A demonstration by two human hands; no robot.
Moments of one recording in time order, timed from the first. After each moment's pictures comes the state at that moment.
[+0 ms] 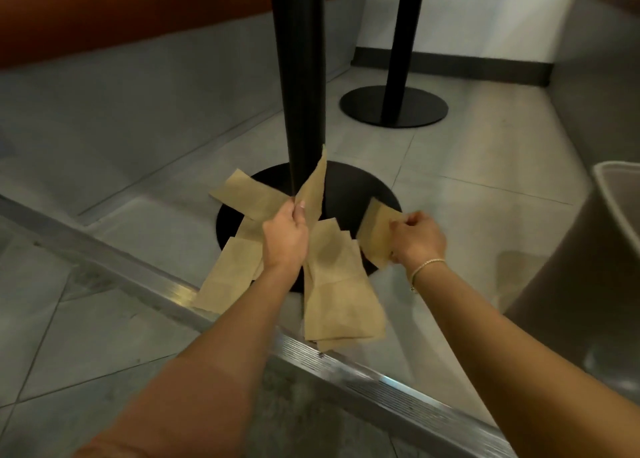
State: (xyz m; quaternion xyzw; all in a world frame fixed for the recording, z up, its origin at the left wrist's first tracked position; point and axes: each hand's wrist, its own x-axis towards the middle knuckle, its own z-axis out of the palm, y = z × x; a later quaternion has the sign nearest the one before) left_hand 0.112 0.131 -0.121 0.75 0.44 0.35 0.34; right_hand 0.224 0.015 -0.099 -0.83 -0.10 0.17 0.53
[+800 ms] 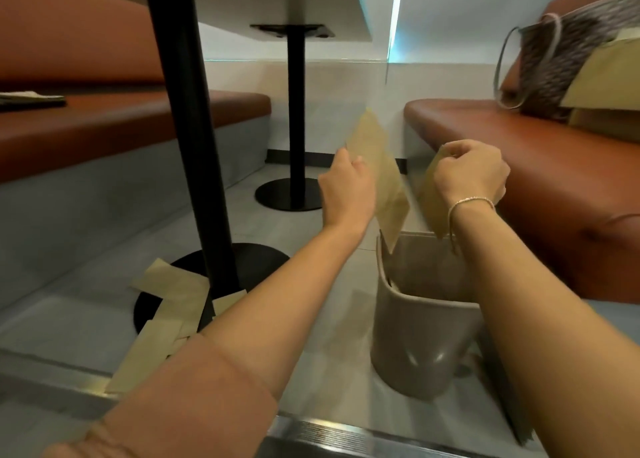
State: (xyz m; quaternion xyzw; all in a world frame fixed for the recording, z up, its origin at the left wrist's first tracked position) left_hand 0.205 -0.096 0.113 0.74 0.20 0.44 0.47; right_hand 0.255 -0.203 0.148 -0.83 -0.05 -0.20 0.51
